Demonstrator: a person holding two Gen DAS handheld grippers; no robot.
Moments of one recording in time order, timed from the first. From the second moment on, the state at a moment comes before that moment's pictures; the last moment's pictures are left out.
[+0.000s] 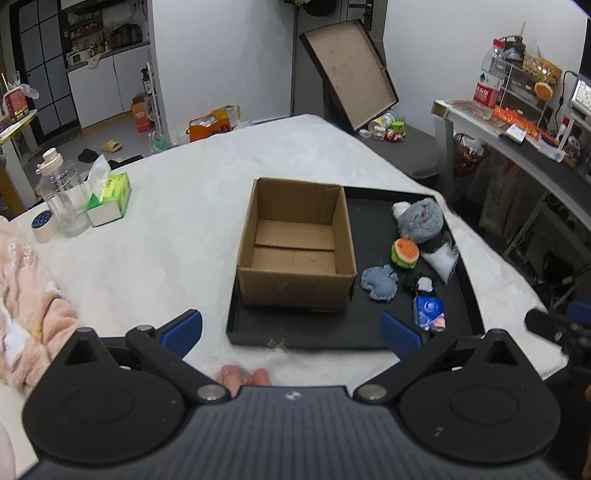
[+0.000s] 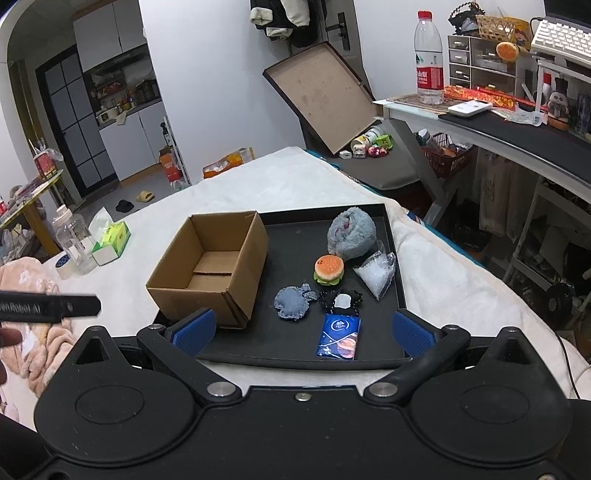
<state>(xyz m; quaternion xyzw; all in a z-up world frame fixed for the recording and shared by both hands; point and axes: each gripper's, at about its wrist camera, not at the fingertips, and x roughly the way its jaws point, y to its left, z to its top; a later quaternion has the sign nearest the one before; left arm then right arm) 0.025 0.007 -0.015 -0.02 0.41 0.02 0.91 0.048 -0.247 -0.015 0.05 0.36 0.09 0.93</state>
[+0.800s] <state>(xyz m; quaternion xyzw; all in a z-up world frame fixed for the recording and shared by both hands) 0.066 0.020 -0.045 0.00 0.42 0.00 0.91 0.097 -0.252 -0.047 0.05 0.38 0.10 0.92</state>
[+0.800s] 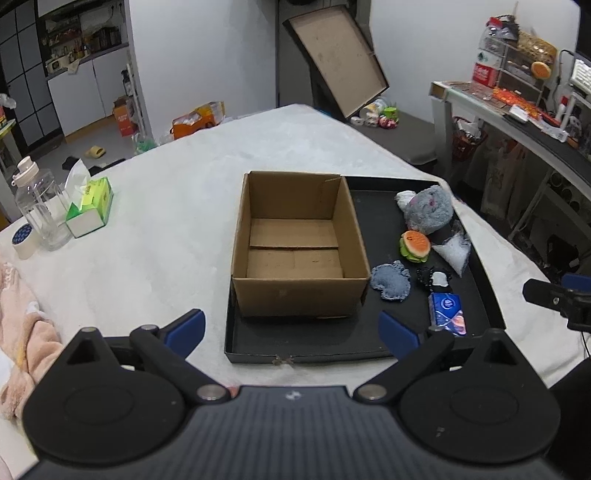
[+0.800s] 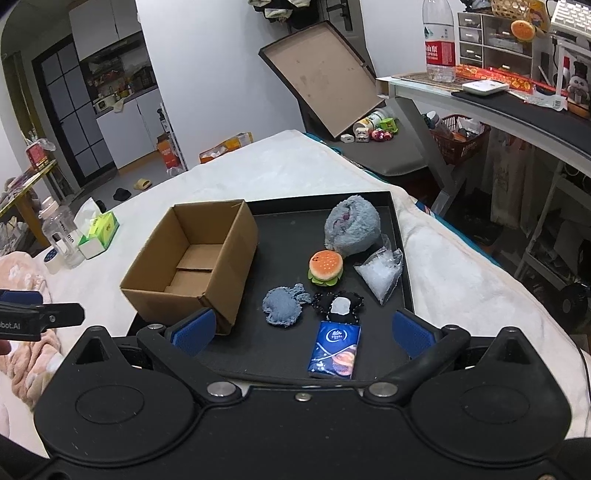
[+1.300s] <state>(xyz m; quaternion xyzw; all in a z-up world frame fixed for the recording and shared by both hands) 0.118 0.044 -0.057 -0.02 0.43 -0.01 0.90 0.143 -0.258 -0.077 0.06 0.41 0.09 0.91</state>
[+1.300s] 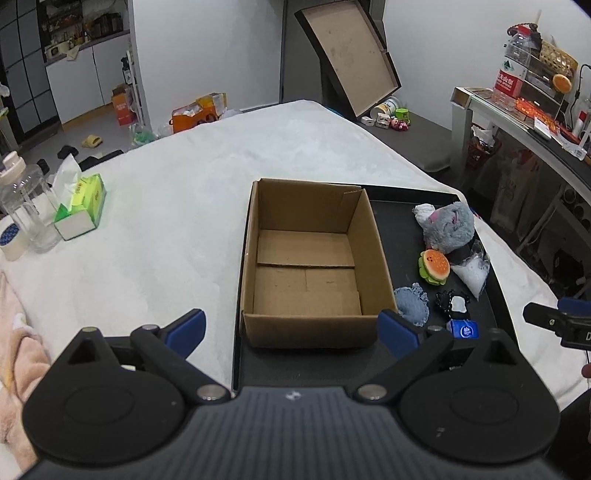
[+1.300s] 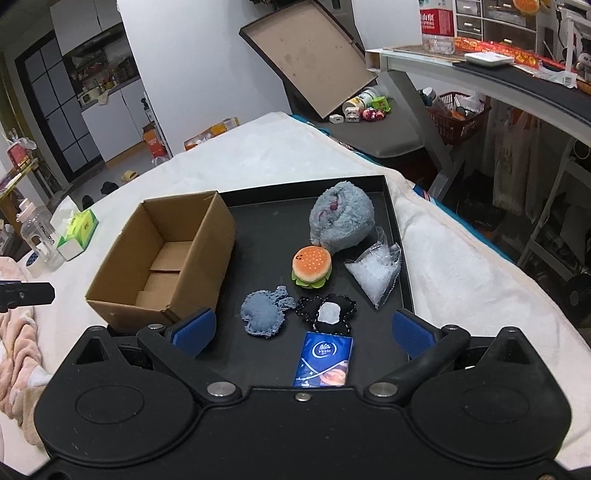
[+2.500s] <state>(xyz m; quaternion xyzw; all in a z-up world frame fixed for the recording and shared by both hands) 0.221 0.103 -0.137 -0.08 0.50 0.01 0.86 0.283 -0.262 -0.147 0.10 0.43 0.05 0.90</state>
